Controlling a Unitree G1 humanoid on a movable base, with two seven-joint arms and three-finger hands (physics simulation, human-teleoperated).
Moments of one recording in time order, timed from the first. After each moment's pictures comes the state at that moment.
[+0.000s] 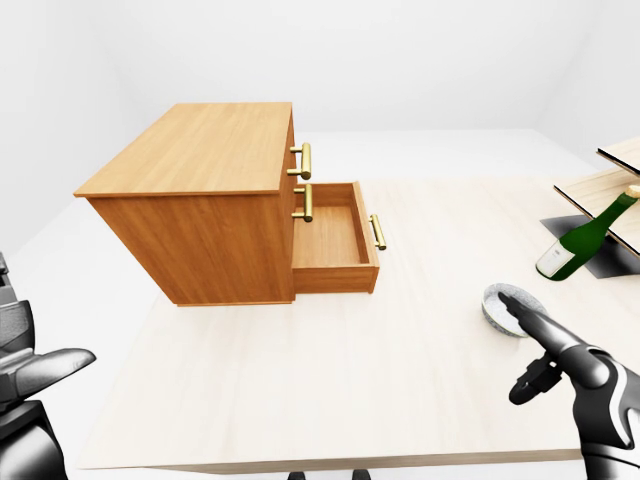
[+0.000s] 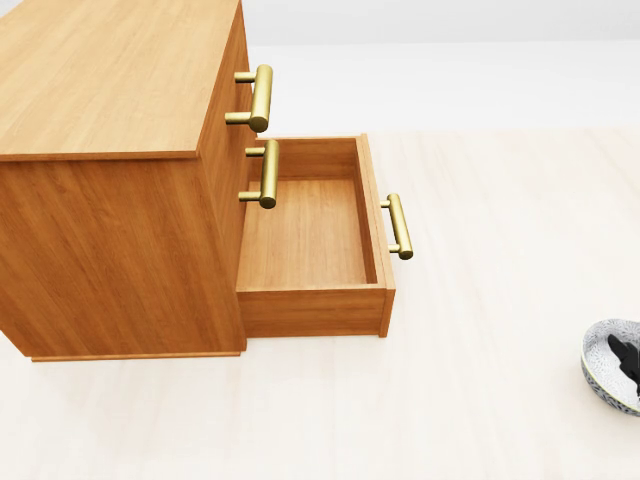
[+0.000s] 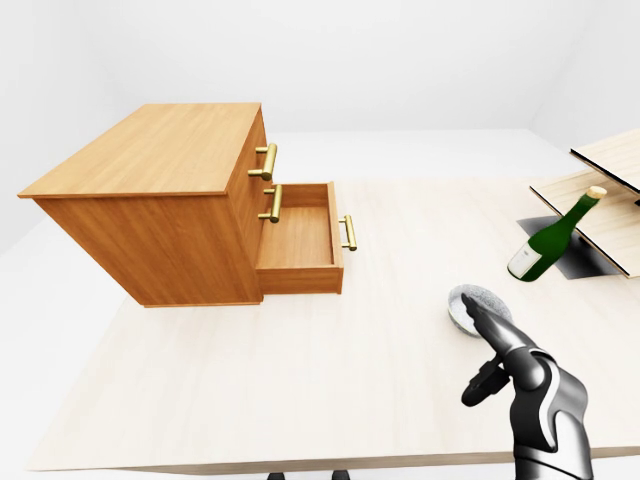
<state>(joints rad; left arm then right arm) 0.12 0.14 0.67 -0.86 -0.85 0.09 0.01 0.01 -0.42 -0.46 0.08 -0.85 0.09 0.70</state>
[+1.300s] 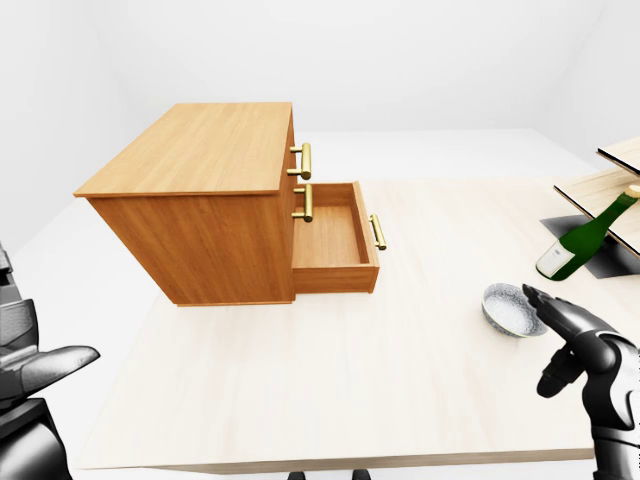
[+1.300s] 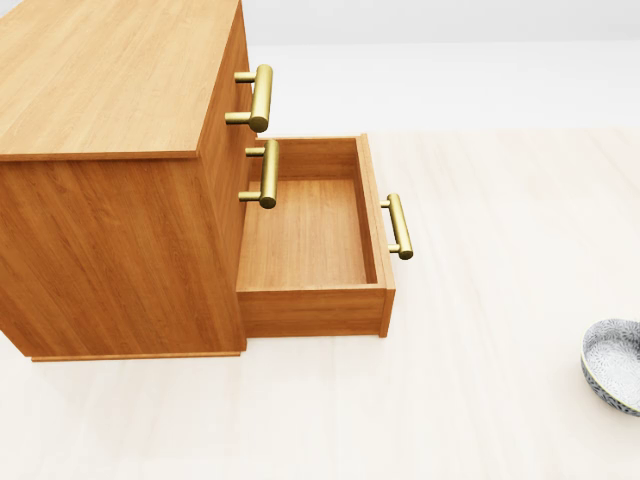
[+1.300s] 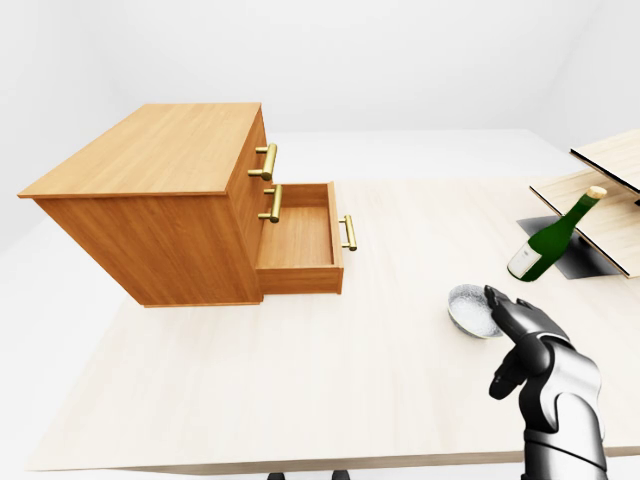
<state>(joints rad) 0.11 0.14 0.66 -0.86 -0.84 0.09 0.01 -0.05 -0.49 -0.47 0.09 -1.08 0.09 0.70</state>
